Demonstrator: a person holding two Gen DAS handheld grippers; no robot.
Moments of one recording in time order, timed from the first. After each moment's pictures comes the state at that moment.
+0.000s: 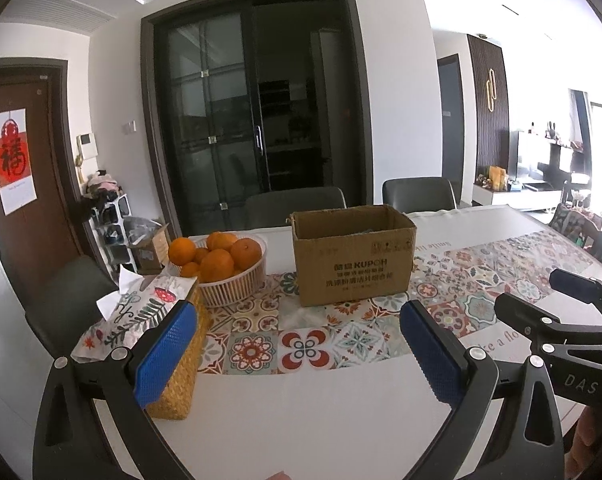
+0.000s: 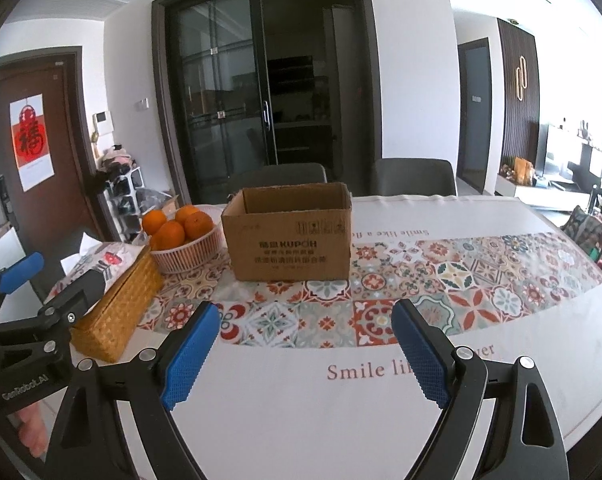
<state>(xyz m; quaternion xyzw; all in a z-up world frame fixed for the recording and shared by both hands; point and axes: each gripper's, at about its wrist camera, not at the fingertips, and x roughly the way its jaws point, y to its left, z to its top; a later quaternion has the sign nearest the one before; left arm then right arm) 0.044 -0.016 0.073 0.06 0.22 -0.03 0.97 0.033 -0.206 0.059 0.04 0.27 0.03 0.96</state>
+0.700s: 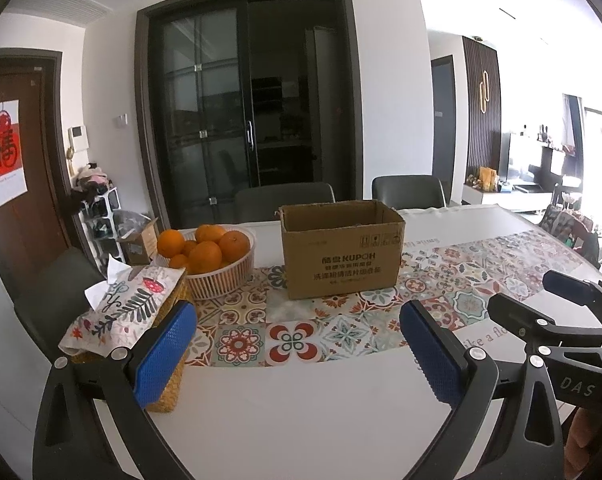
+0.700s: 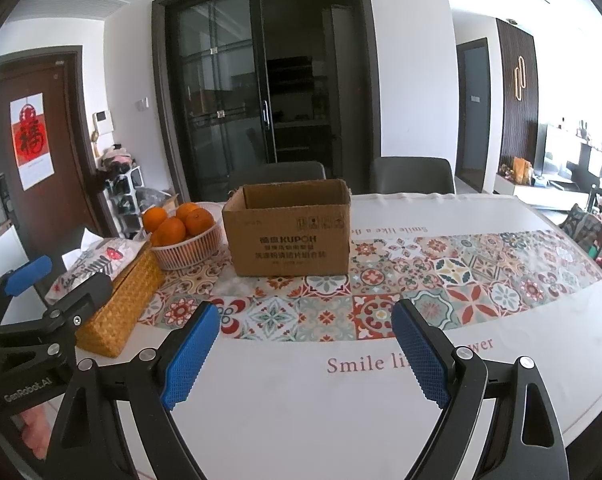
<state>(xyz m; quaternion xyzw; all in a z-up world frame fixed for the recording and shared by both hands) 0.040 -0.014 0.068 0.04 0.22 -0.05 0.97 0.024 -0.205 0.061 0.04 0.27 0.02 0.96</state>
